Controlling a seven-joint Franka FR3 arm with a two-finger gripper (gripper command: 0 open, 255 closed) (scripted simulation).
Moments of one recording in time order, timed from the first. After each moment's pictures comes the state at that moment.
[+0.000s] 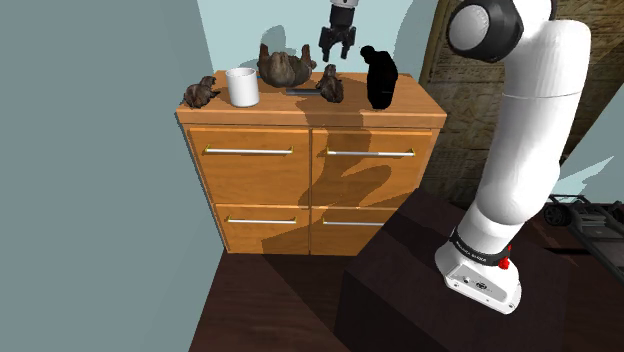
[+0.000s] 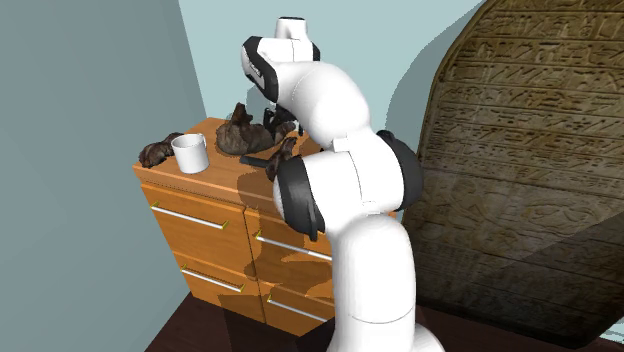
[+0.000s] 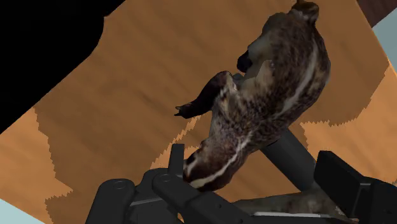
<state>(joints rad) -0.10 0.28 -0.20 -1.28 0.13 1.63 -0.19</state>
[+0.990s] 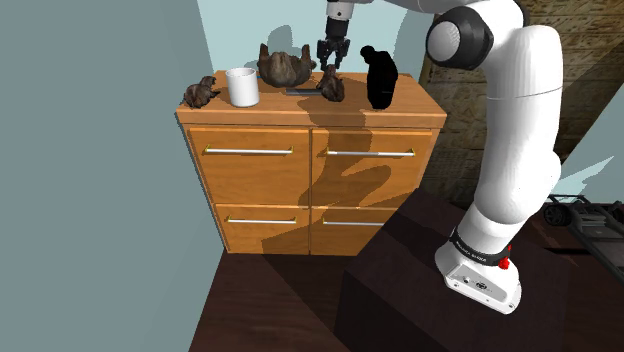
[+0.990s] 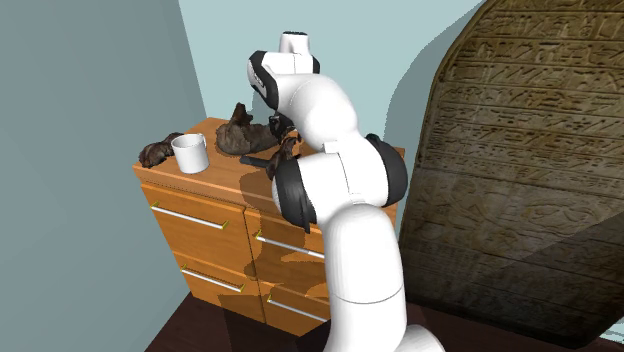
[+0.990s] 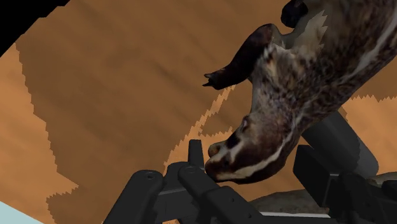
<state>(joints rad) -0.13 0.42 -0.21 -1.19 0.16 1.68 -0.19</state>
